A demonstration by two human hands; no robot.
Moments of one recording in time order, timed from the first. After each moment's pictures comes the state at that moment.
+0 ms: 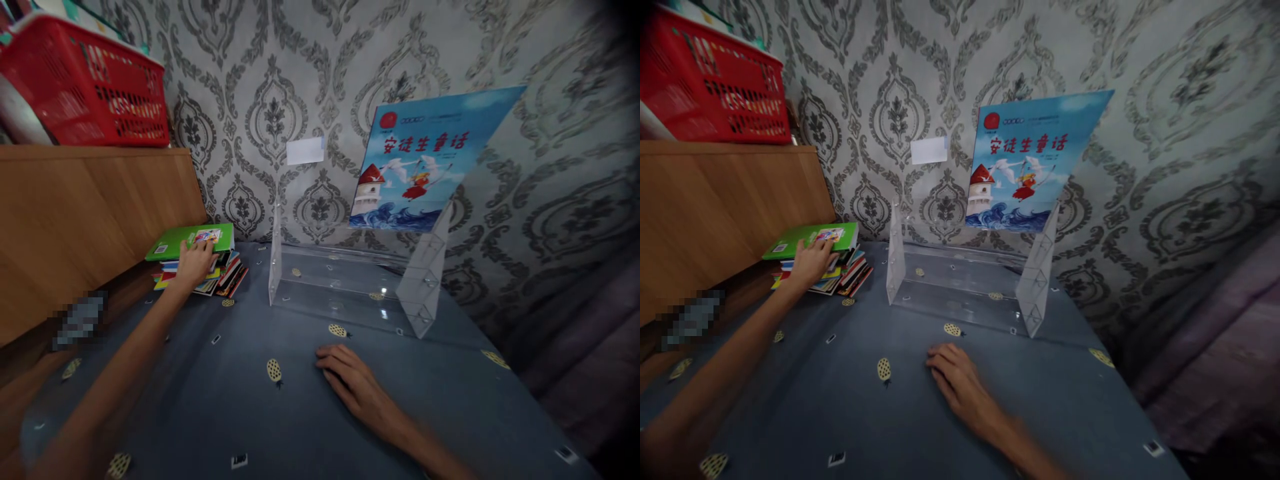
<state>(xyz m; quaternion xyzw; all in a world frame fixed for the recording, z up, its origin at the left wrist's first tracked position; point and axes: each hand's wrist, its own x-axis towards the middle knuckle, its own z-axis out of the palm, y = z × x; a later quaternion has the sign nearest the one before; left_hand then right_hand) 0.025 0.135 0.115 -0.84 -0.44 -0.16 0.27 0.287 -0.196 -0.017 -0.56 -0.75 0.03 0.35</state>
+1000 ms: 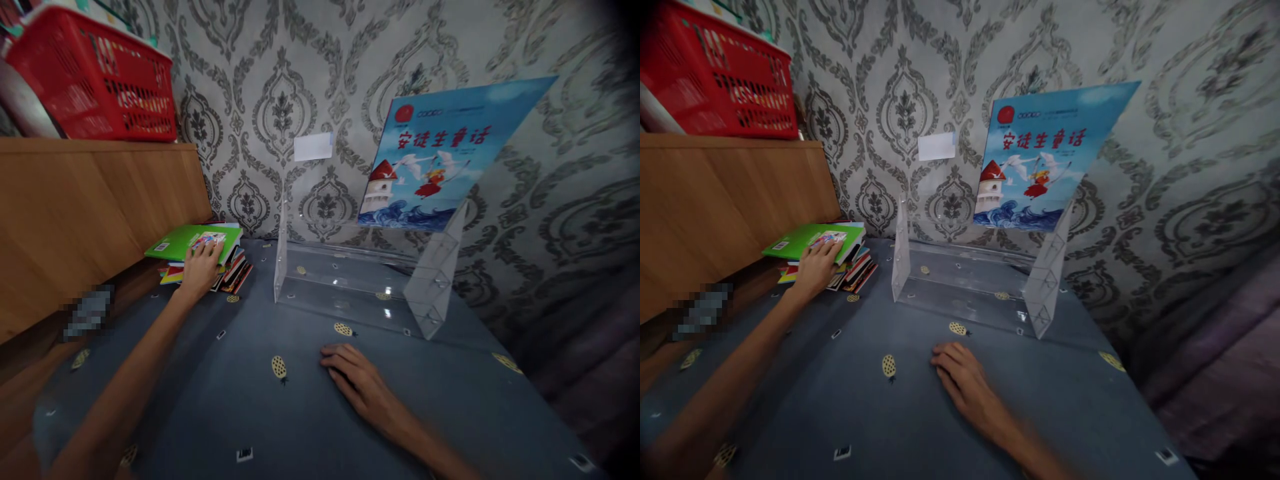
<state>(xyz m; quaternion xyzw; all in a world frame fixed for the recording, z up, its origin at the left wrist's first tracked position) 0.015 0.111 0.097 -0.86 -0.42 -0.20 0.22 0.286 -0.194 -0.013 -0.56 -0.75 0.04 0.35</state>
